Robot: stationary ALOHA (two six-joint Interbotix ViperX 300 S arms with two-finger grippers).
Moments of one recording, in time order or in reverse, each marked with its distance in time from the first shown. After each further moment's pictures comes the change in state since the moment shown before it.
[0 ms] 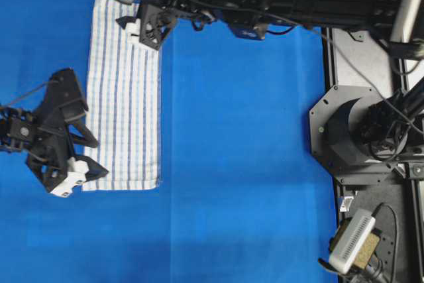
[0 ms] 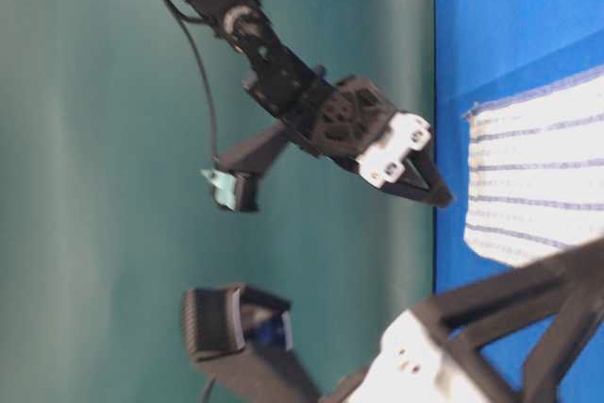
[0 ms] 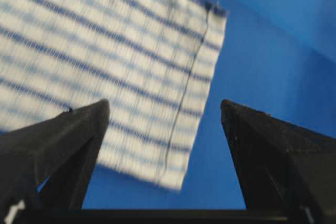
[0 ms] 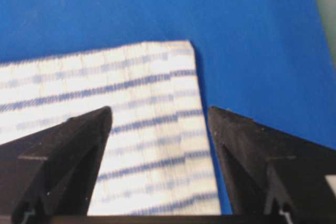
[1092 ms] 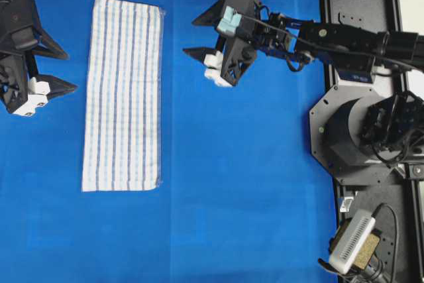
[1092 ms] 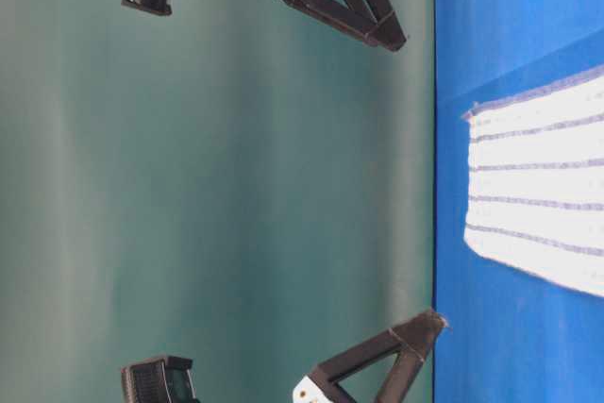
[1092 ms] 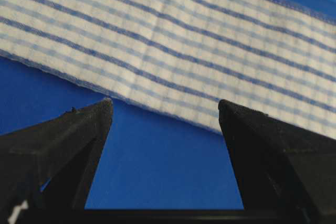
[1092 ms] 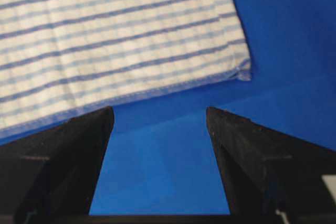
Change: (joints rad) left arm 0.333 -0.252 0.143 0.014 0.087 0.448; right arm 0.057 -0.502 0.488 0.012 -0.066 0.129
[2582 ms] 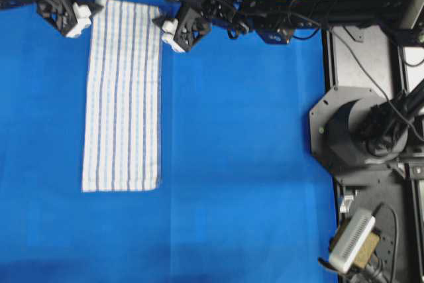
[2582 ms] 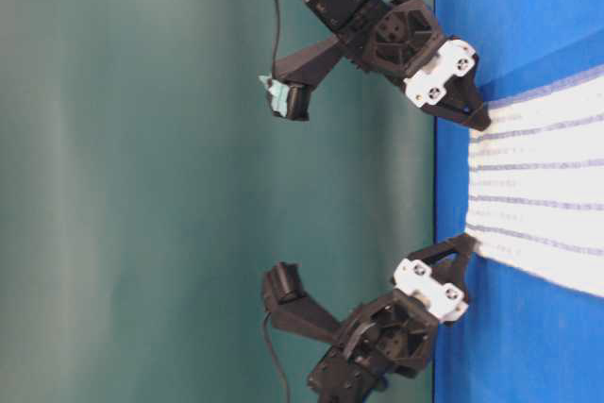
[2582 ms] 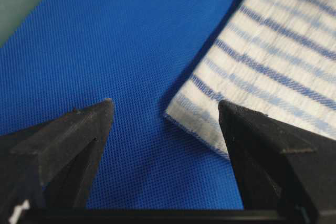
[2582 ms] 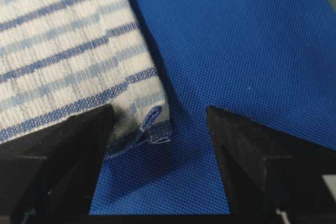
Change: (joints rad) left arm 0.373 0.497 -0.225 0.002 -0.310 0.242; right arm -0.186 0.525 -0.236 -0.003 -0.225 -0.006
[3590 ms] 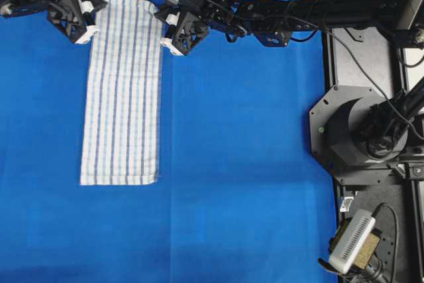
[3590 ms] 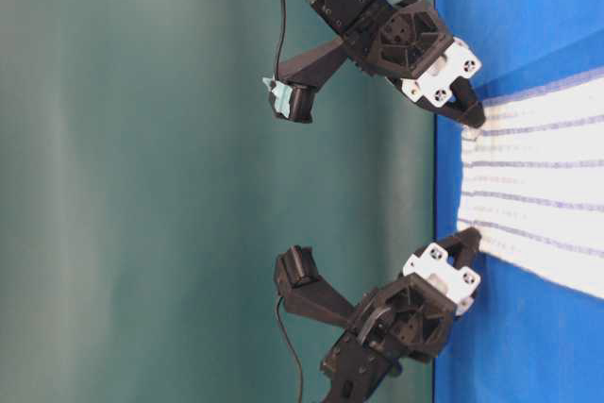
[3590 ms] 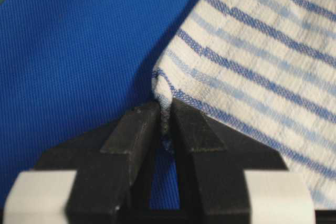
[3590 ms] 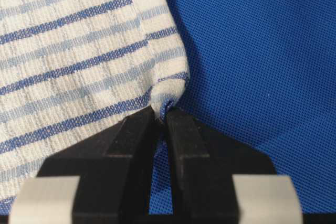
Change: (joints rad) left arm -0.034 0.034 -0.026 -0.003 0.005 -0.005; right arm 0.018 0.002 0.000 -0.002 -0.002 -0.009
